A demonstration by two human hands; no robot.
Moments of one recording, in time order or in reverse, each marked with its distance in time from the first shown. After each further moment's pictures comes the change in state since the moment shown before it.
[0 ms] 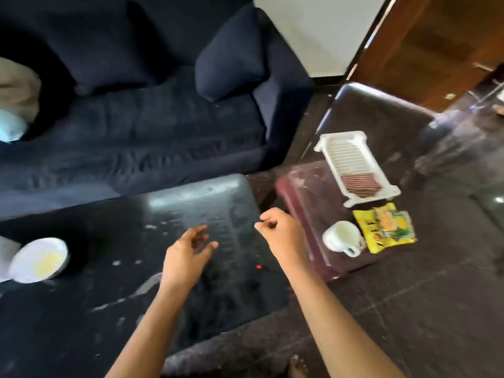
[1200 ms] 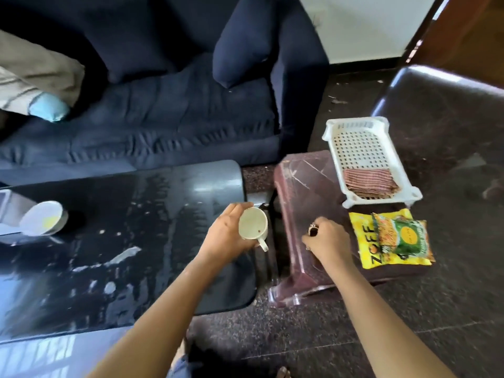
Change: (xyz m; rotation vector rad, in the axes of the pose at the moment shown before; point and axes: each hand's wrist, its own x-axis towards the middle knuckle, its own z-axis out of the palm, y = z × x) left_hand -0.003 0.108 0.235 0.275 -0.066 0.313; right_hand 0.088 0.244 -0.130 -0.349 -0.127 0.004
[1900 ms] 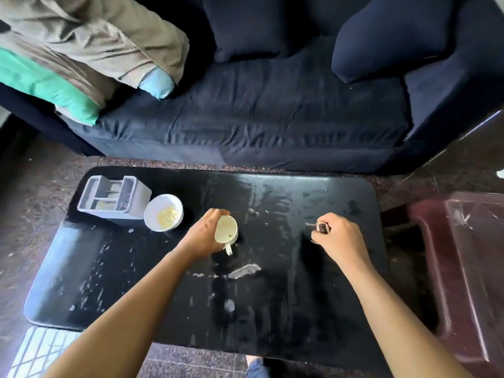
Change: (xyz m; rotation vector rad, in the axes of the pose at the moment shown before) left_hand -0.021 -0.337 -0.230 0.157 -0.095 -0.299; right_hand 0.011 -0.317 0.128 0.166 -0.166 -0.239
